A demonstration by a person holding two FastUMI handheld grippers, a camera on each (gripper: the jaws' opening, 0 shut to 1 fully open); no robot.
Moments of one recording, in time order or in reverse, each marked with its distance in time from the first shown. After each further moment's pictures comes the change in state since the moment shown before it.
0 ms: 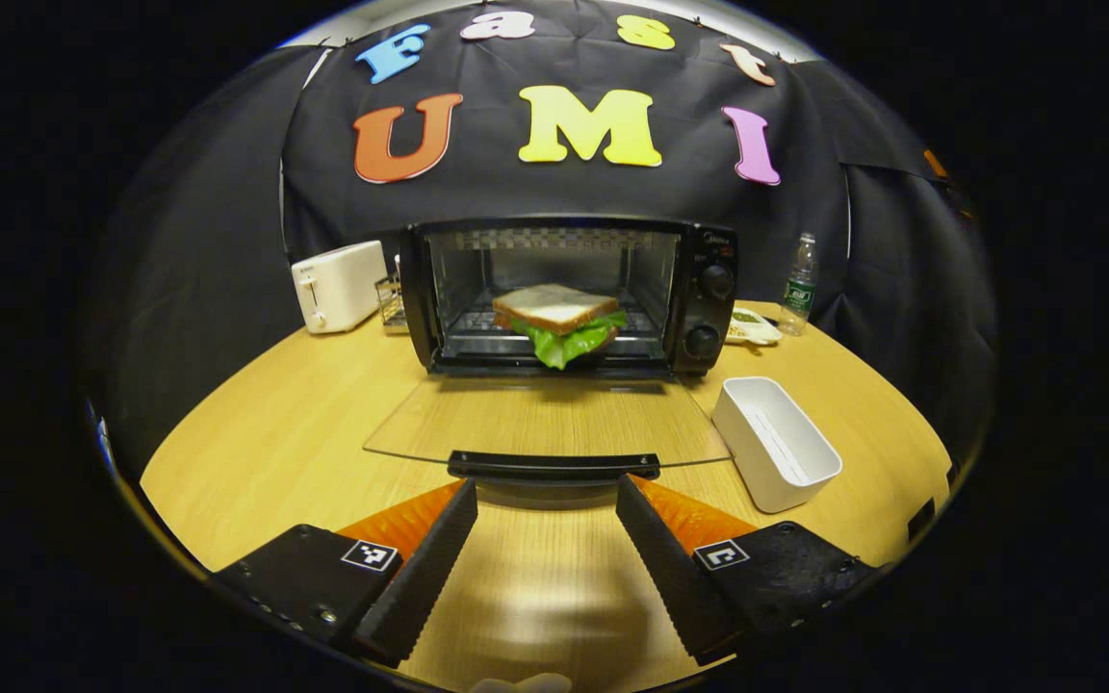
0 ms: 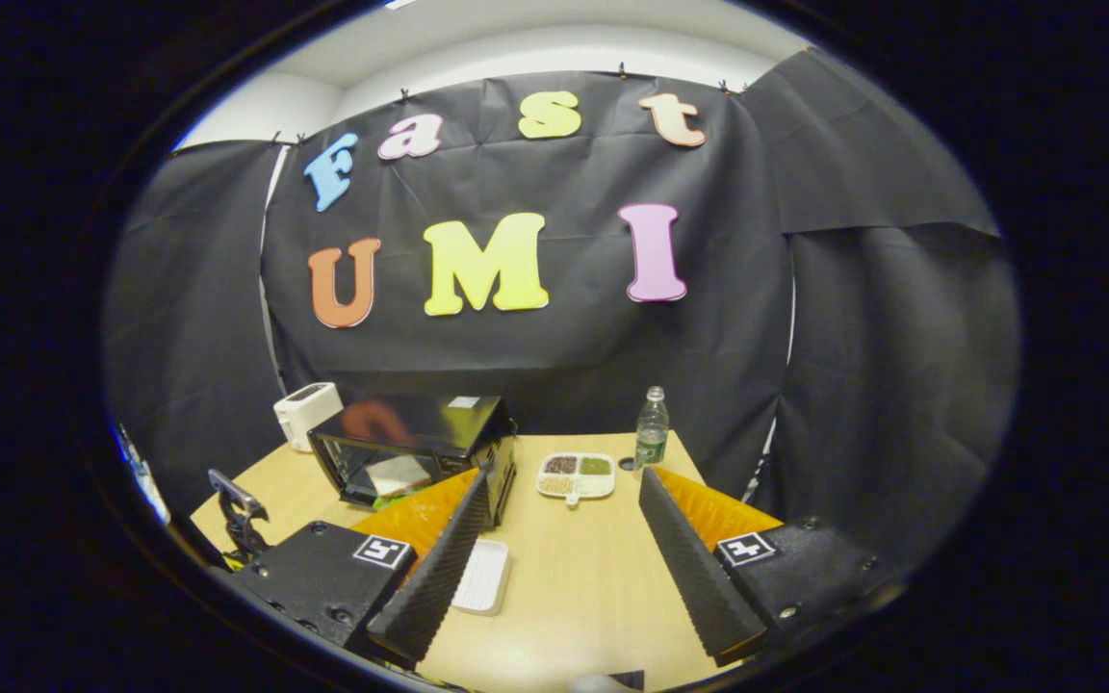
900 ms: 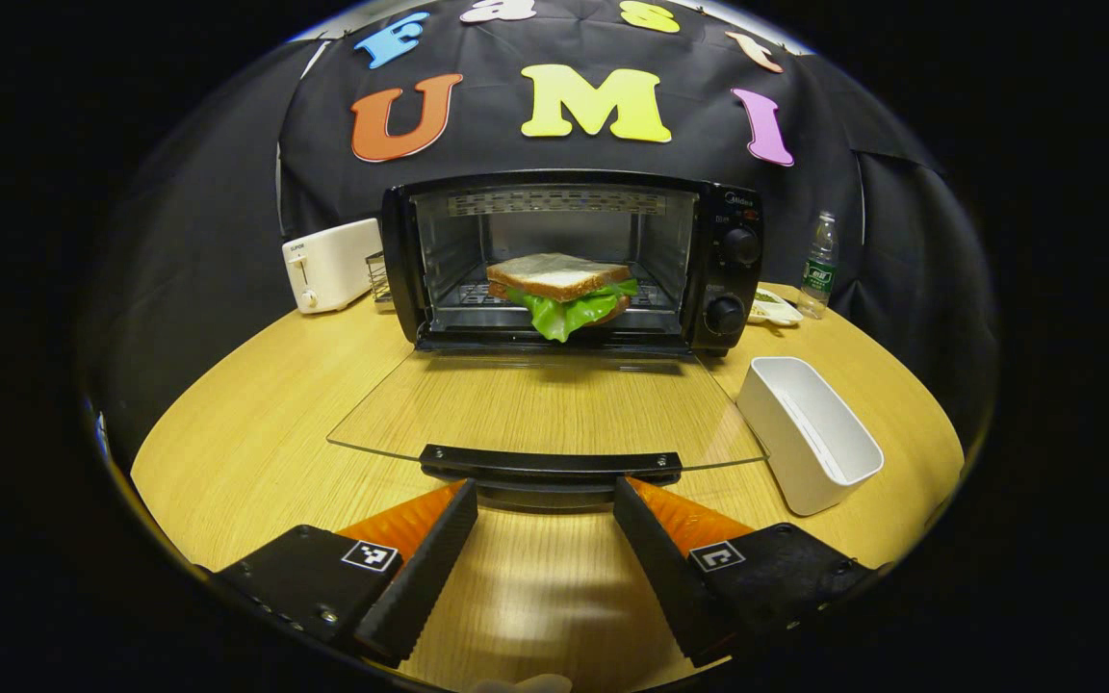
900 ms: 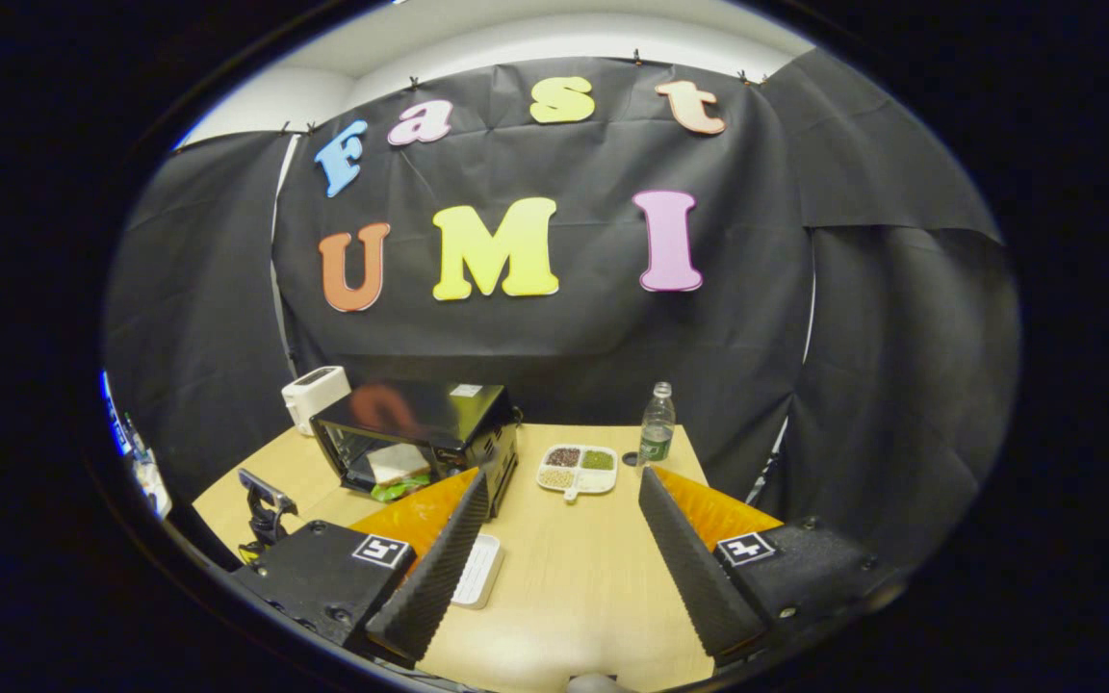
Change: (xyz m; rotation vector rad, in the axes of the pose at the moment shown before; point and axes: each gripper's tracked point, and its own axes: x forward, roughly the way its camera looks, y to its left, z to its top) left arm 0.024 0.002 -0.011 -0.008 0.040 0.019; right arm 0.019 -0.011 0.007 -0.014 0.060 0.071
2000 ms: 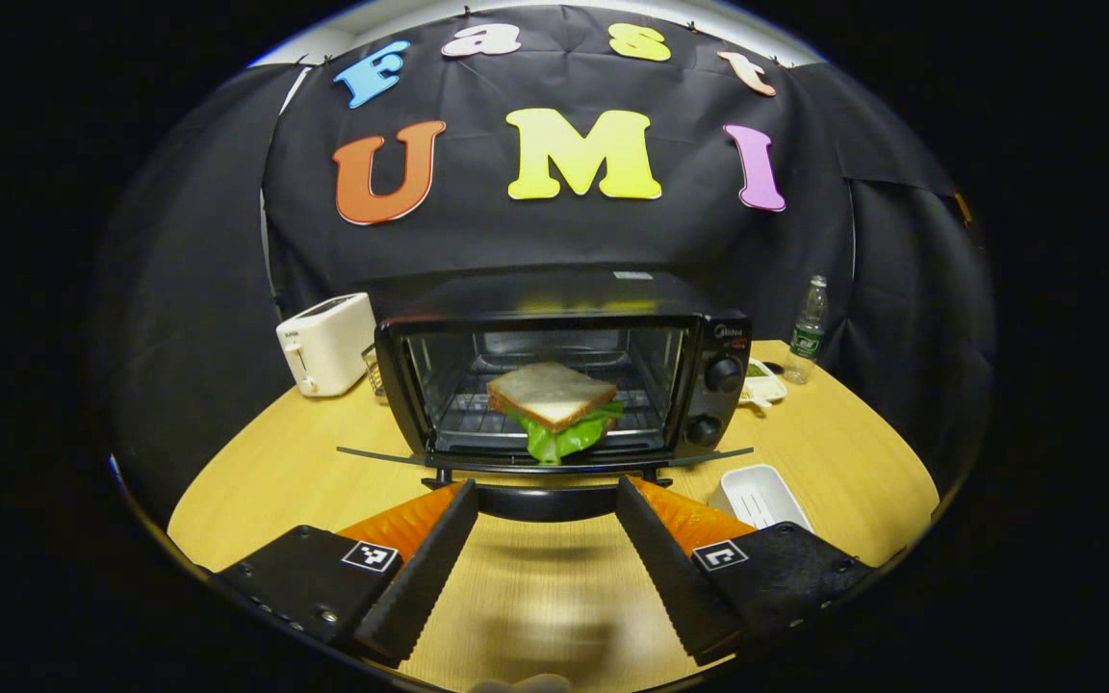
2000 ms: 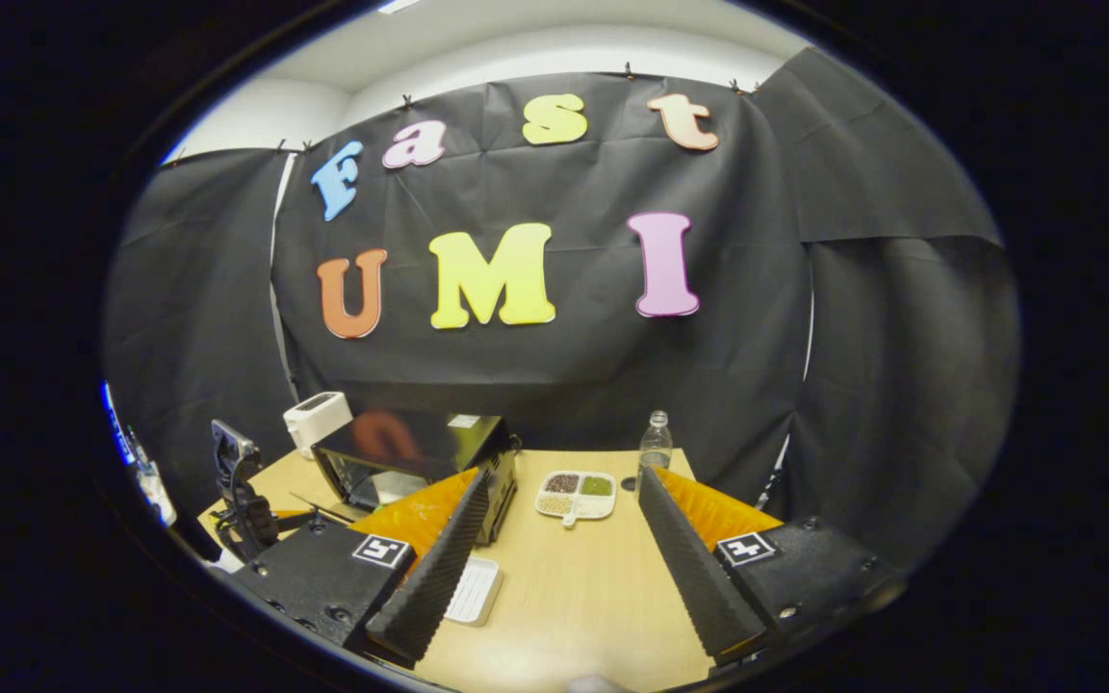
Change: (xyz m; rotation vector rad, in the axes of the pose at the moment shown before) left arm -0.016 -0.001 0.127 0.045 -0.130 -0.022; right arm 0.002 -0.014 0.035 0.018 -0.073 -0.003
